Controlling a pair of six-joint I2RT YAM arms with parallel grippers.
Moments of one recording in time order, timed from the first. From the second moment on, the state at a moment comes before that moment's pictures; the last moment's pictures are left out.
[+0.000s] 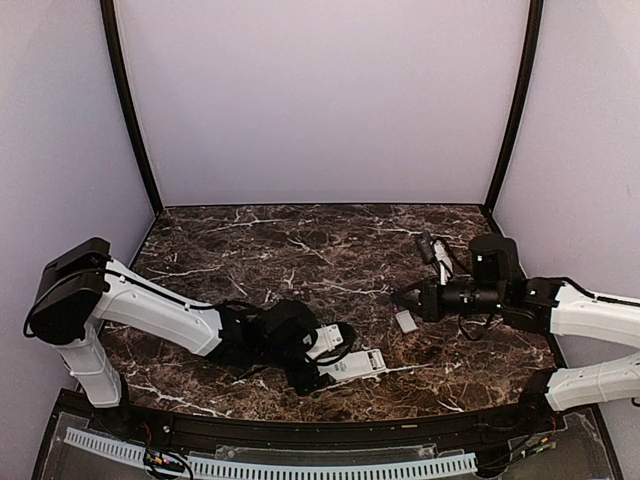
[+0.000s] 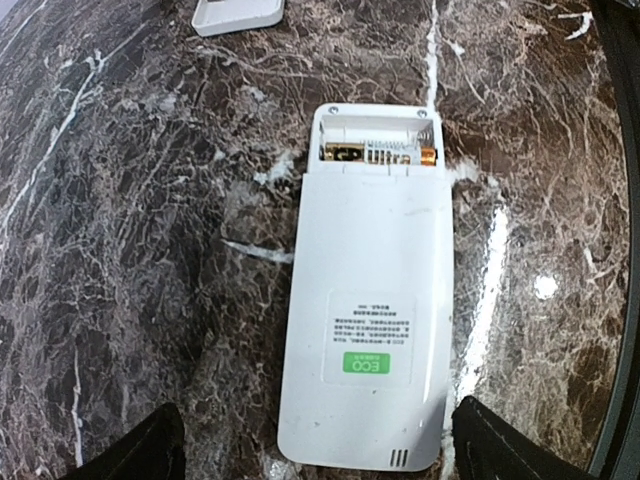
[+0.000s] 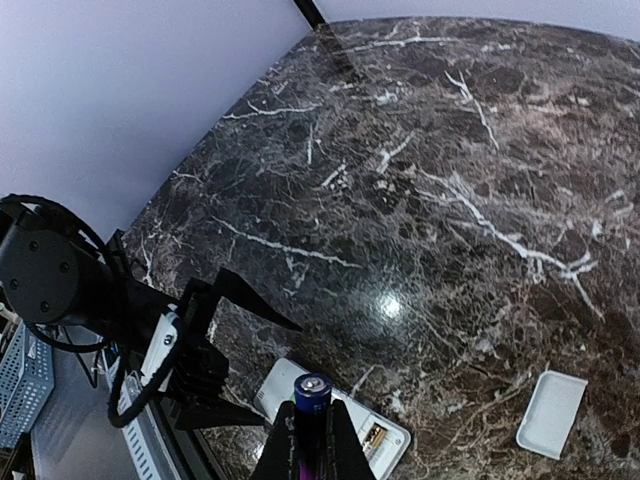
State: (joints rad) left arm -1.19 1.74 0.89 -0.01 -0.06 0.11; right arm 0.77 0.99 0.60 -0.03 -0.34 0.39
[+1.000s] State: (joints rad) left arm -1.19 1.82 0.93 -0.03 0.05 0.09; right arm 0.79 1.25 0.46 0.08 -0.32 0.58
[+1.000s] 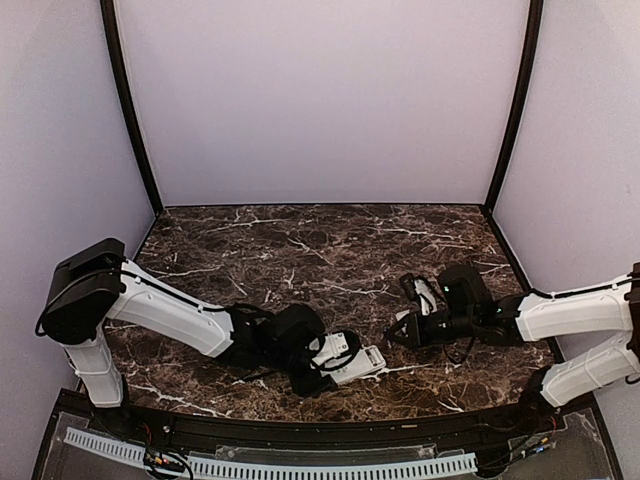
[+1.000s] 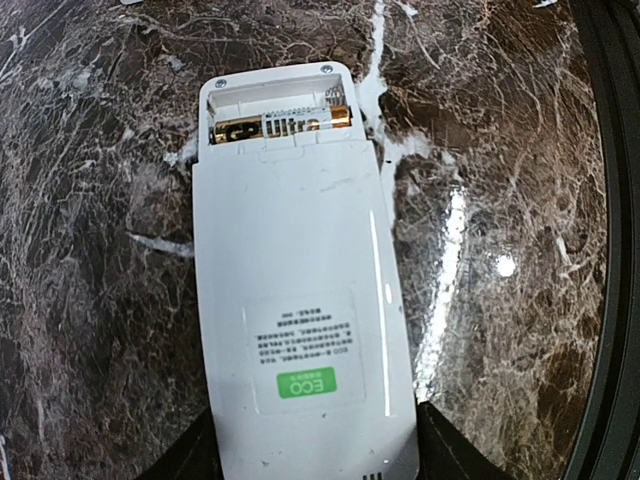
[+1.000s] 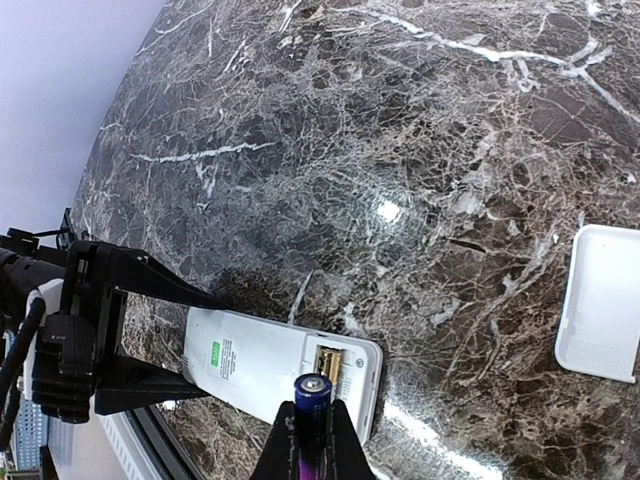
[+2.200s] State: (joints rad) left arm -1.20 1.82 0.94 -0.06 -0.02 -0.03; right arm 0.88 1.48 0.52 0.20 -0.22 0.46
